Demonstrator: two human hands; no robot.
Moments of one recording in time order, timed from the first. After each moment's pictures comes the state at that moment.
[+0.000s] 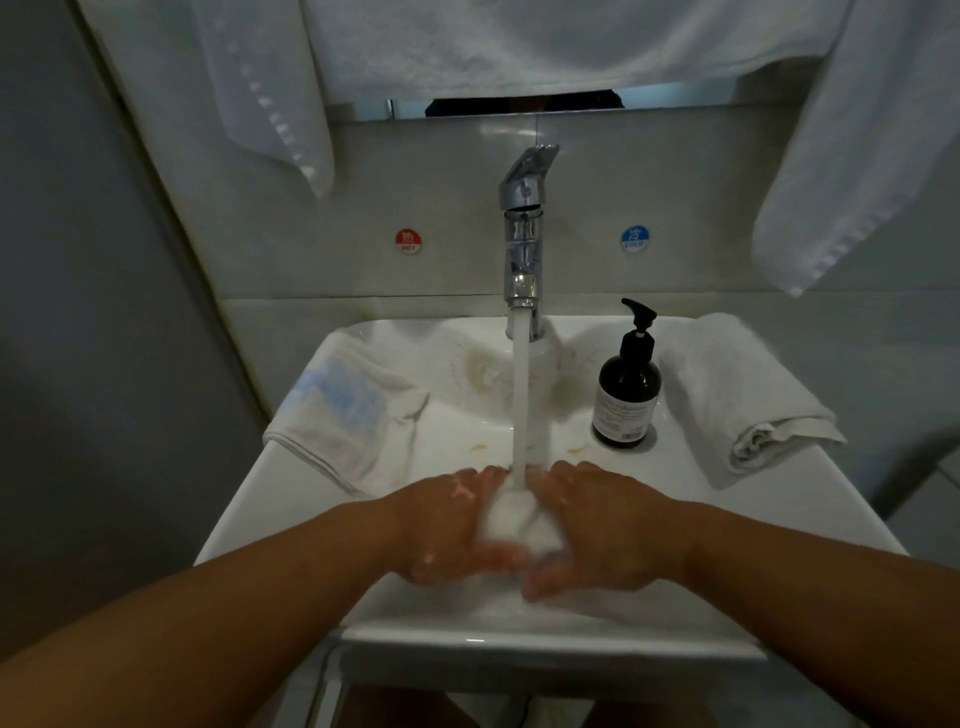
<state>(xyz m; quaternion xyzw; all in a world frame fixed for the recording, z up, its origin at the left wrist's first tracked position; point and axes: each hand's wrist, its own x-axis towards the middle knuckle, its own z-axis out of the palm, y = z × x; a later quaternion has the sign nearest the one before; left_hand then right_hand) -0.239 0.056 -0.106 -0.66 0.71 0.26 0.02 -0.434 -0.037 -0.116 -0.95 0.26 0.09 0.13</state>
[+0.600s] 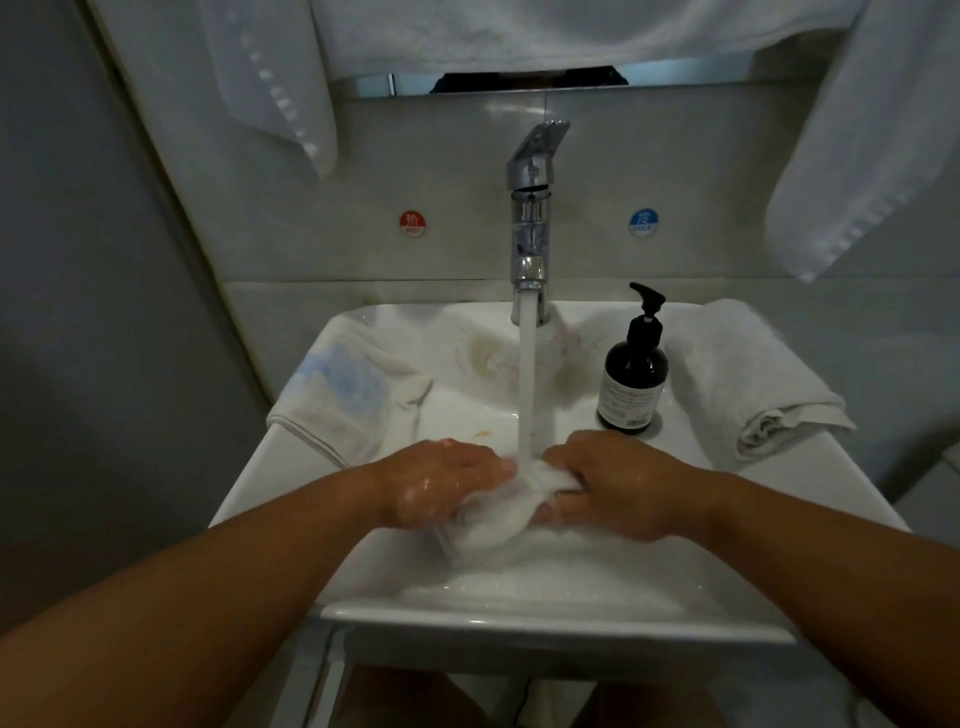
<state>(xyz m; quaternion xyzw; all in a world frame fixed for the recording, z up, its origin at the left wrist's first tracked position) -0.222 0.055 -0.098 -0.67 0.64 0.34 -0.14 -0.437 -0.050 -0.103 -0.94 0.25 0.00 0.23</state>
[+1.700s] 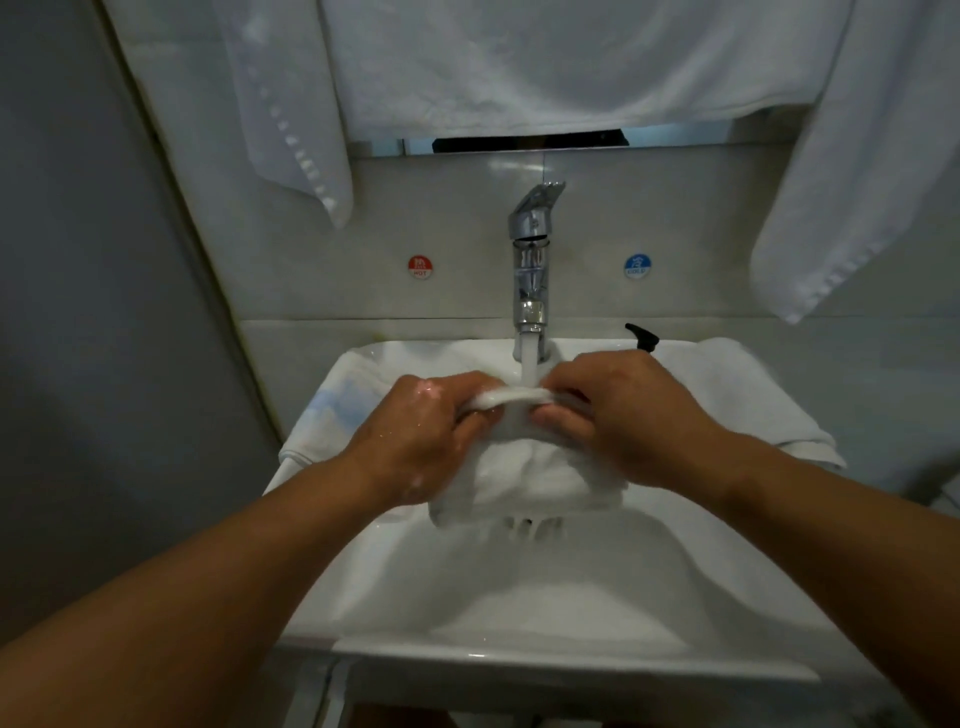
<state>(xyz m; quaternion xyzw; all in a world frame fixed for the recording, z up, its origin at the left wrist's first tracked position) -0.217 0.051 -0.045 -0.63 0.70 0.01 -0.33 -0.424 -0.055 -0.026 -0.94 0.24 -0.26 0.02</state>
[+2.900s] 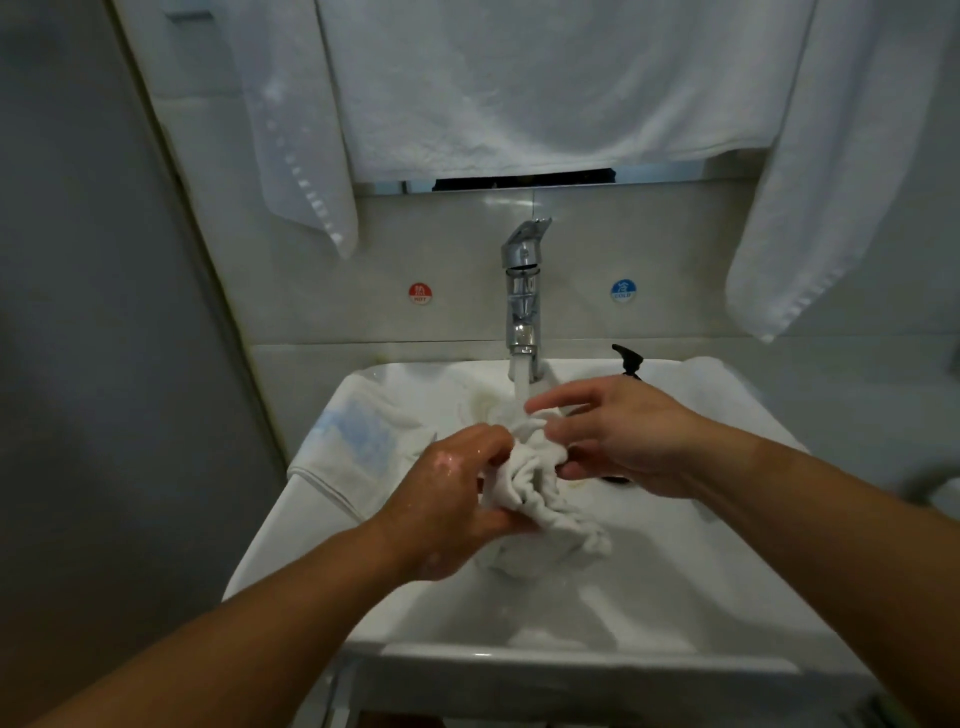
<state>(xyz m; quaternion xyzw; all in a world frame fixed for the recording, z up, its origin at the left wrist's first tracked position) -0.252 0.072 -0.066 -0.59 0.72 0.10 -0.36 -0.429 -0.037 -0.004 -0.65 0.37 -0.19 0.64</state>
